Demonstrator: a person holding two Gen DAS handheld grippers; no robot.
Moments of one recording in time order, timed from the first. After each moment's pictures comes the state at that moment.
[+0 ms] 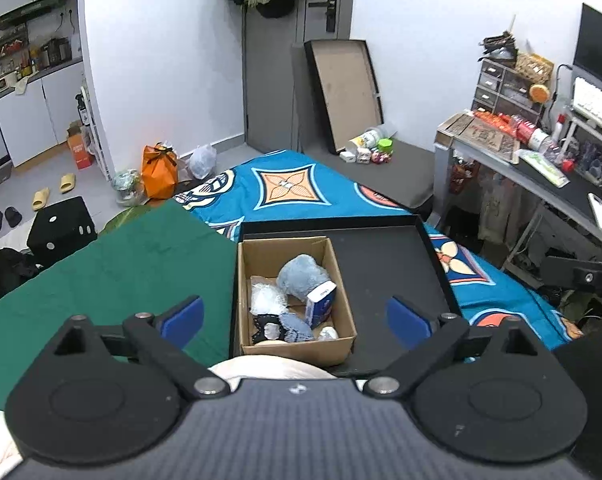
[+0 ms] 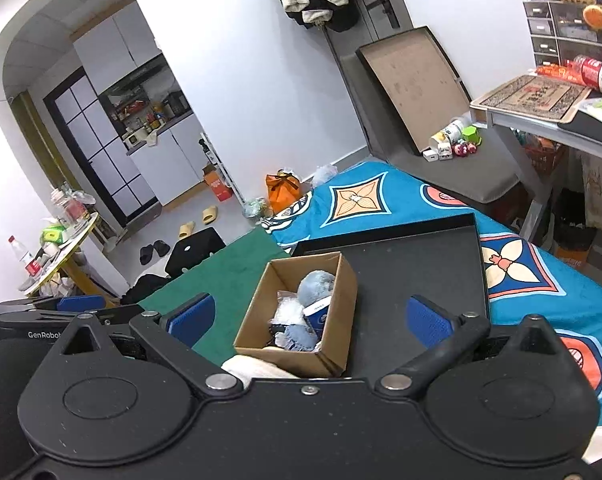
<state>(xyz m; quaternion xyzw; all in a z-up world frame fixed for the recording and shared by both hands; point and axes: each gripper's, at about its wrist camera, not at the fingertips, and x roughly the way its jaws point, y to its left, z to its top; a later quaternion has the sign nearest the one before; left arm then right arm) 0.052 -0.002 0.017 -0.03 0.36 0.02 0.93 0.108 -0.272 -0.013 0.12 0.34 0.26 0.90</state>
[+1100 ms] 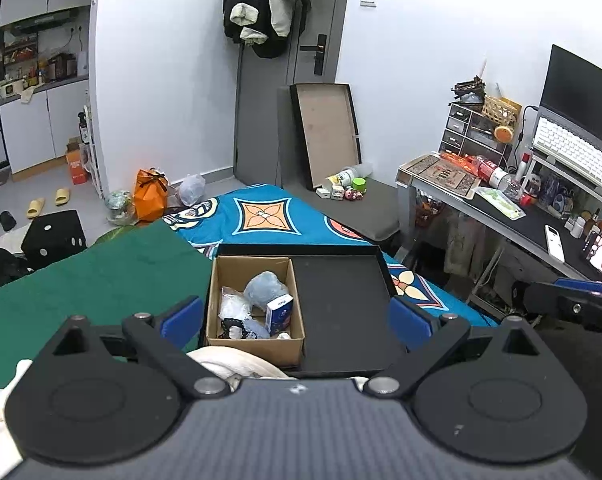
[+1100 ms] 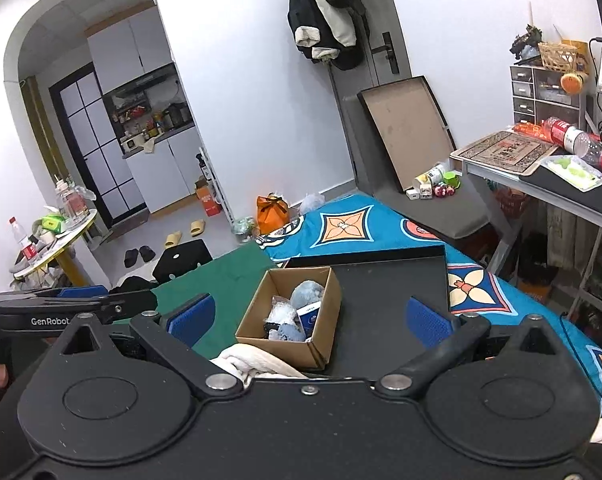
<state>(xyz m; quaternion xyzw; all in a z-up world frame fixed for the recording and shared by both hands) -0.019 -0.044 0.048 -0.06 0.30 0.02 0.95 0.033 -0.283 0.028 0.07 0.29 0.24 0.92</state>
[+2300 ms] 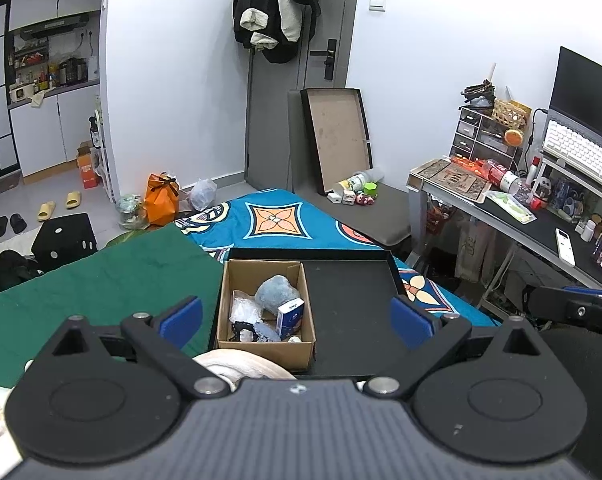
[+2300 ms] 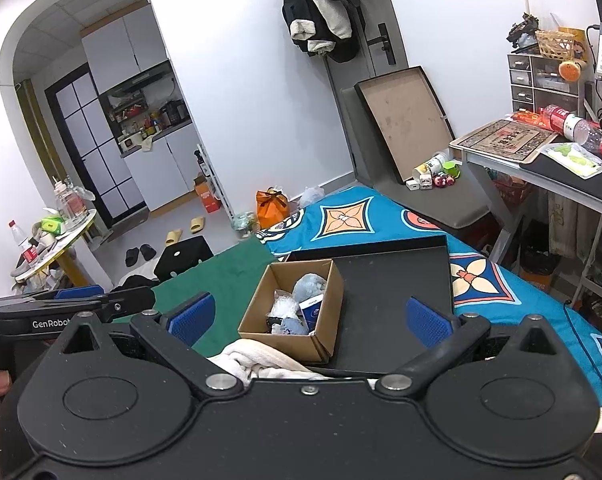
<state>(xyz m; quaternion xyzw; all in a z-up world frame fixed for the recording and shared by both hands) -0.025 -0.039 0.044 -0.05 0.29 0.03 0.95 0.033 -0.283 0.021 0.08 0.30 0.24 0.92</state>
